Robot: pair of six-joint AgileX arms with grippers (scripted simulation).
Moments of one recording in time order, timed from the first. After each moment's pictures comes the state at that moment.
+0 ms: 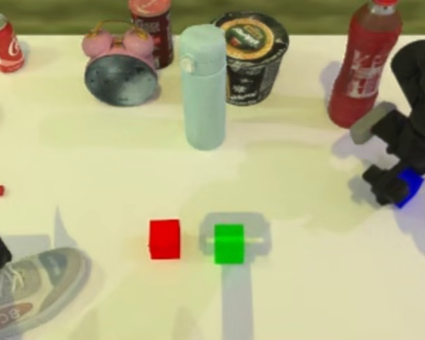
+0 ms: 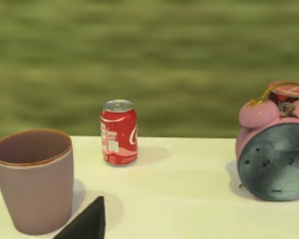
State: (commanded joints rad) left arm 0.02 0.00 0.00 0.00 0.00 0.00; right arm 0.14 2.23 1.45 -0.79 0.00 -0.58
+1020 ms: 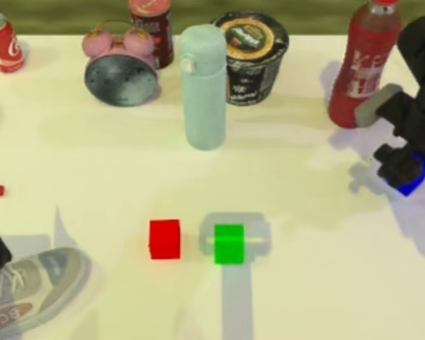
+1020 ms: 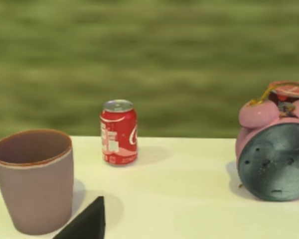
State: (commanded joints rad) left arm 0.02 0.00 0.00 0.00 0.00 0.00; right arm 0.14 2.14 1.54 -0.96 -0.01 -0.57
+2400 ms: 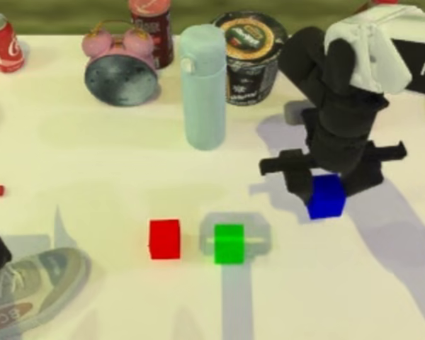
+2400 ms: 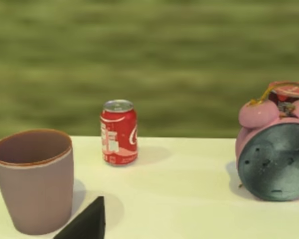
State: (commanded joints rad) left arm 0.02 0.00 0.00 0.00 0.00 0.00; right arm 0.52 2.03 1.53 -1.08 0.00 0.41
